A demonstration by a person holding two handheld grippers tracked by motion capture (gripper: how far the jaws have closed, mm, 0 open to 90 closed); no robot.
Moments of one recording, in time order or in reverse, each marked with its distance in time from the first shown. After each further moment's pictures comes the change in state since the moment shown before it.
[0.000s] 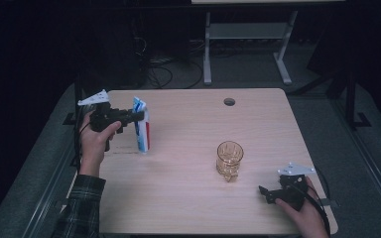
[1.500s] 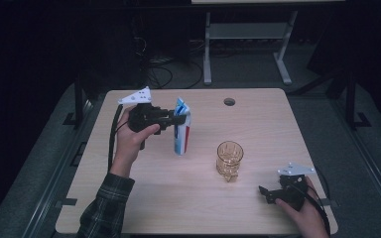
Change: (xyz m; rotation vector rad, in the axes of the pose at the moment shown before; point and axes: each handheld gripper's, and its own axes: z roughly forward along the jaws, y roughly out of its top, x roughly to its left) left arm -0.081 0.036 0.073 -0.009 -0.234 0.143; right arm 0.000 0.000 0.000 0.000 0.003 -0.001
